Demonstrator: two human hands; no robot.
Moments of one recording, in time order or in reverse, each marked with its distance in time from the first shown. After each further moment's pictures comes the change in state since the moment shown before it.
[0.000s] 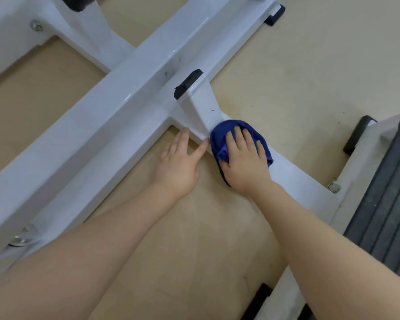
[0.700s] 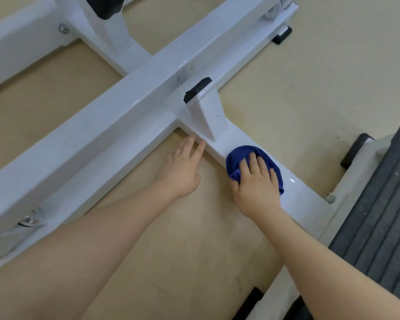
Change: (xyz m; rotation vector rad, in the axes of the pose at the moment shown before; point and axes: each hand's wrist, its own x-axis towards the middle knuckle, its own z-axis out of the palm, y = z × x) left_hand -0.009 0.001 -0.002 -0.110 -0.025 -0.028; right_hand -0.041 0.012 0.002 -0.073 -0.026 0.074
